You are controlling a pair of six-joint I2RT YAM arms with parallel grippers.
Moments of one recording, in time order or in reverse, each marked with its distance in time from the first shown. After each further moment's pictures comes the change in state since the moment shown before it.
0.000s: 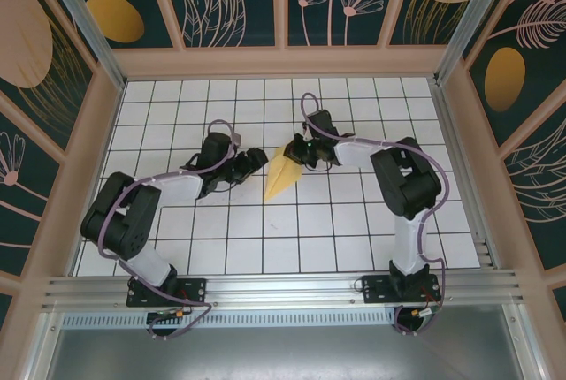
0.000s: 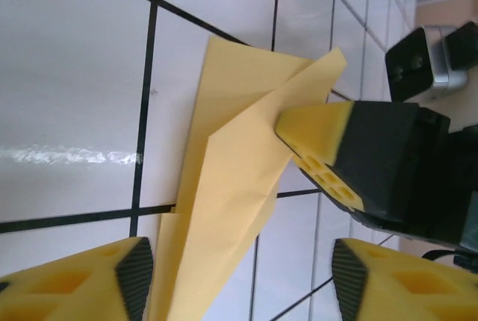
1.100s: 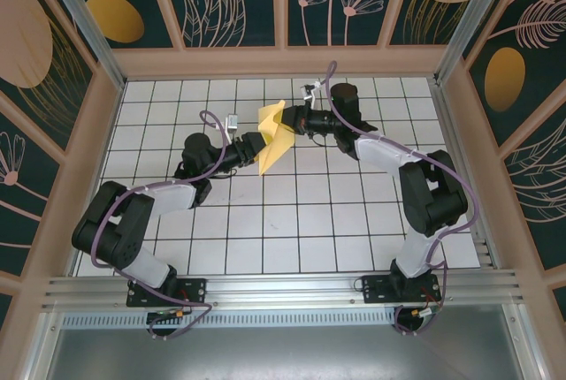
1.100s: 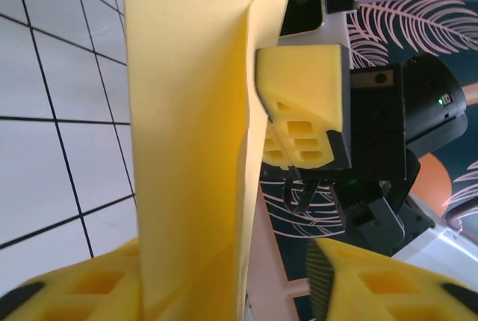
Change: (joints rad) left arm 0.017 -0.053 -0.097 0.682 0.278 -0.261; right arm -0.076 -0.177 -0.012 0.393 -0.440 0.155
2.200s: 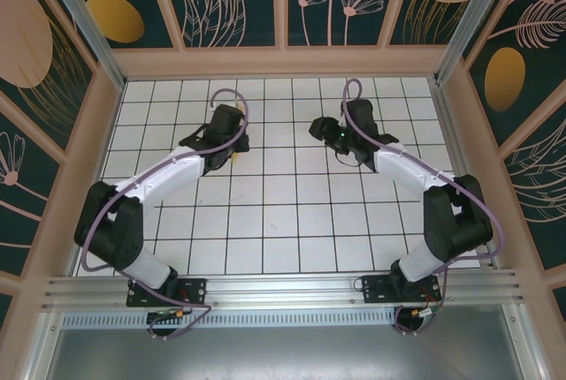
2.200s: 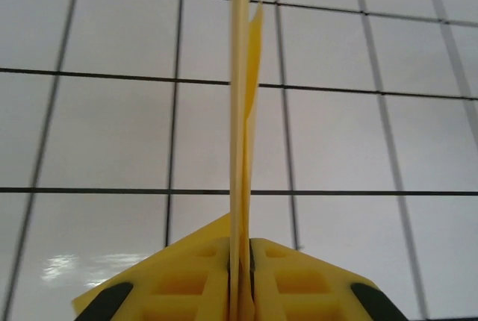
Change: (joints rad) left arm -0.122 0.035 0.507 -1.260 -1.011 0.765; right arm -0.046 -0.220 -0.156 -0.482 0.666 -0.243
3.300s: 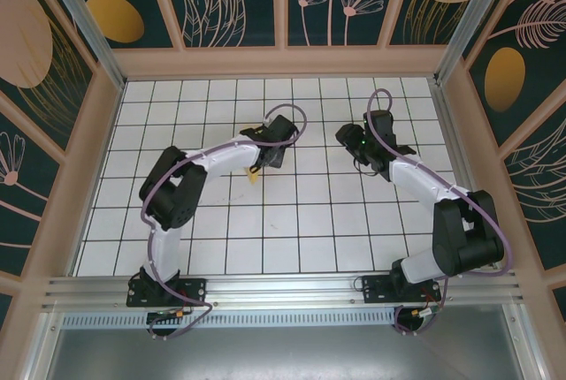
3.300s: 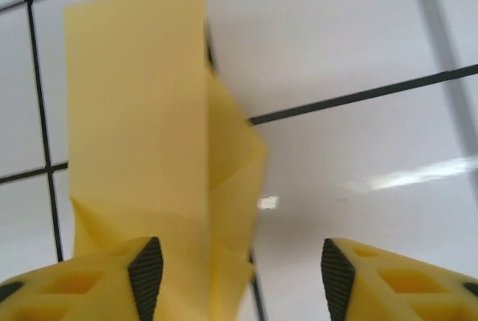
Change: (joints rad) left arm -0.170 0.394 0.319 -0.223 -0.062 0.062; right arm -0.110 -0.110 -0.136 -0.014 0.127 0.124
